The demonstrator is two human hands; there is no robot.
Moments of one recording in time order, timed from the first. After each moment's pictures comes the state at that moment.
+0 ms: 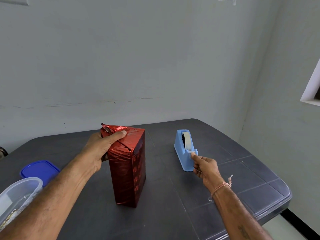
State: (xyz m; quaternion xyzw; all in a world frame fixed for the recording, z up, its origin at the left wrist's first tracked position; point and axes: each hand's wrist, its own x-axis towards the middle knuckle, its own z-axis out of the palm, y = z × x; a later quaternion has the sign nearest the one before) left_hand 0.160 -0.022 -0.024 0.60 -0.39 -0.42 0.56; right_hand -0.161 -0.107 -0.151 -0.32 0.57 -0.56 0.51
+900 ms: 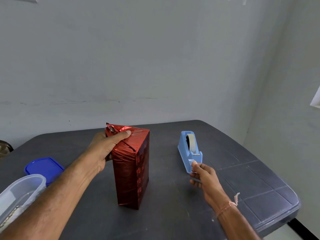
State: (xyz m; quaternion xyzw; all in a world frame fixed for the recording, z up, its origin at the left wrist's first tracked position) left_hand 0.161 -0.025 -0.024 0.59 -0.39 -0.43 0.57; right_hand -0.146 -0.071 -0.156 -0.42 0.52 -0.53 0.53
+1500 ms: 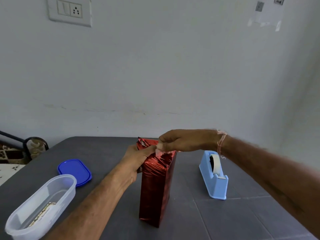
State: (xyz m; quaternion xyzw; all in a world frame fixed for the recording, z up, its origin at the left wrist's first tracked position) left_hand 0.162 -0.023 -0.027 0.55 -0.38 -0.46 0.58; right_hand -0.002 -0.075 0.071 -0.93 0.27 0.00 0.26
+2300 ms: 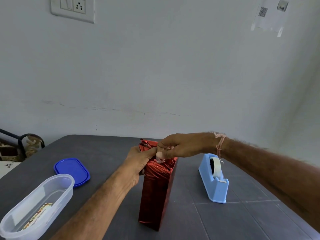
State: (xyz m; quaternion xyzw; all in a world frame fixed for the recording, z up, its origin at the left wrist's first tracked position) left_hand 0.161 -0.024 -0.029 0.55 -0.36 -0.48 0.58; right_hand 0.010 -0.080 0.068 -0.94 0.28 0.06 0.19
